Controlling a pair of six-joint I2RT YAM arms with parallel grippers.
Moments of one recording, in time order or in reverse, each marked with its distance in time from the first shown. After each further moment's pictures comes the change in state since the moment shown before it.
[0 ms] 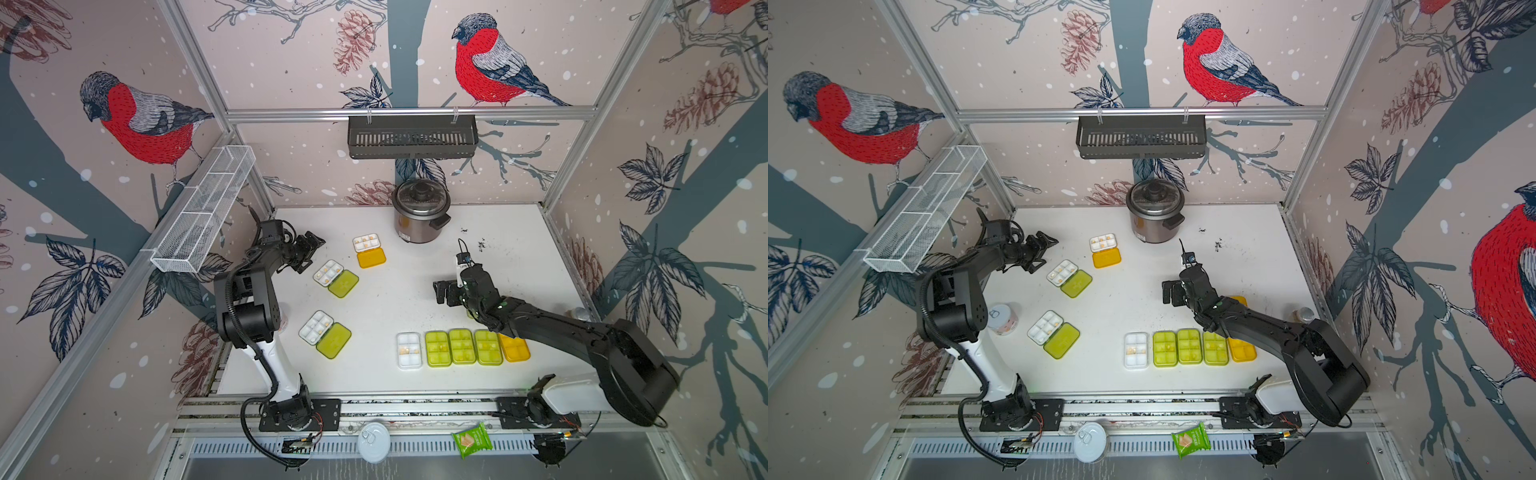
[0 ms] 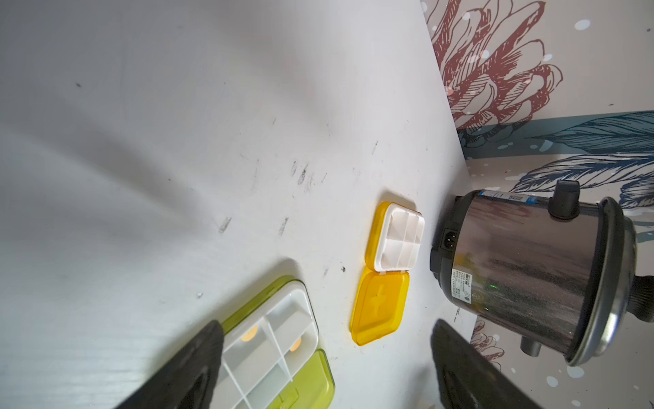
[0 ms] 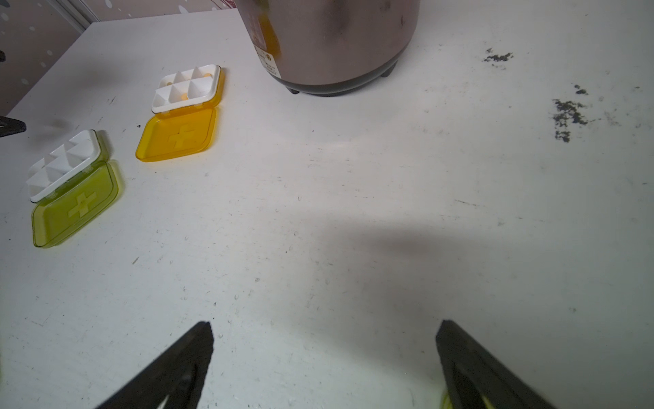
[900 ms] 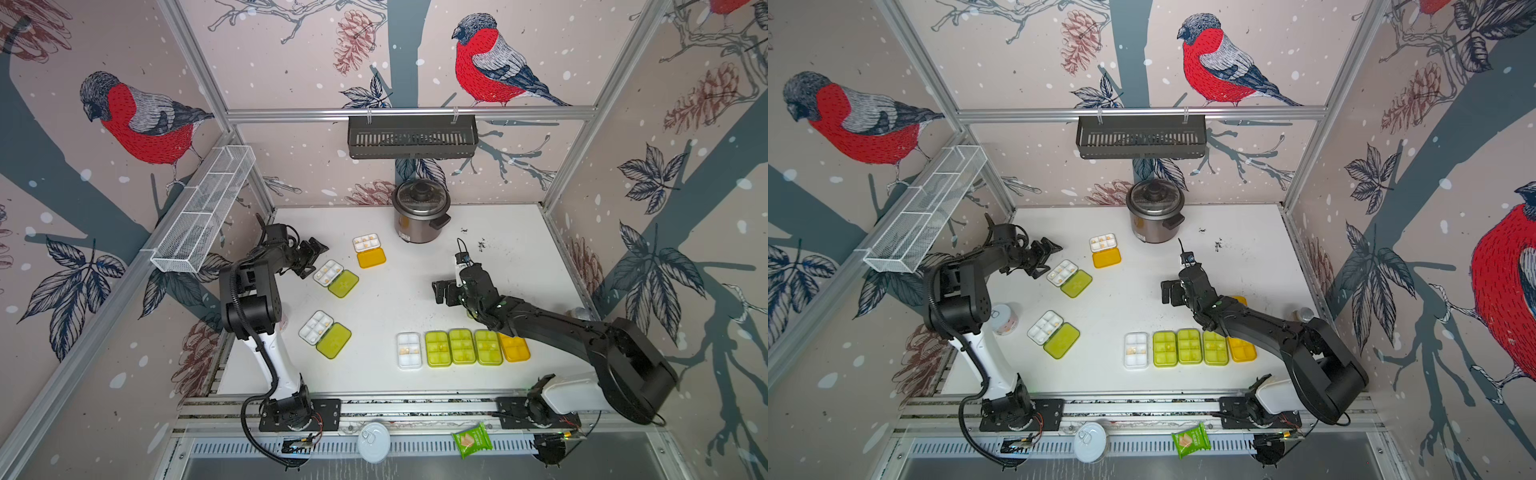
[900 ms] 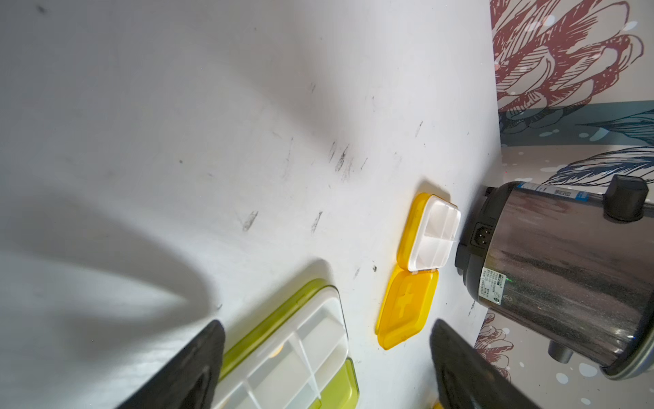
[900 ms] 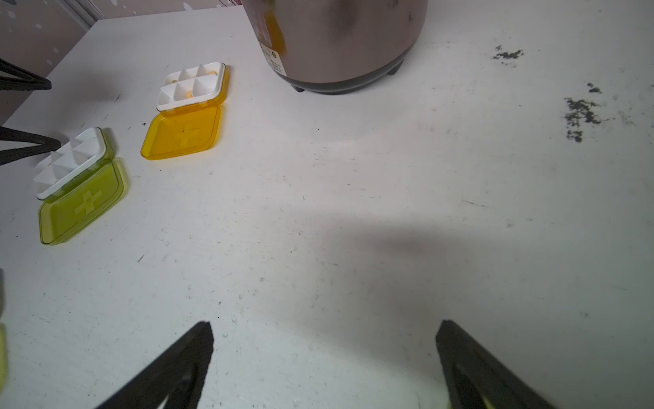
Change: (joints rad) left arm -0.008 0.072 0.007 -0.030 0.014 0.013; right arm 0.000 0.010 0.009 -0.001 -0.016 0.000
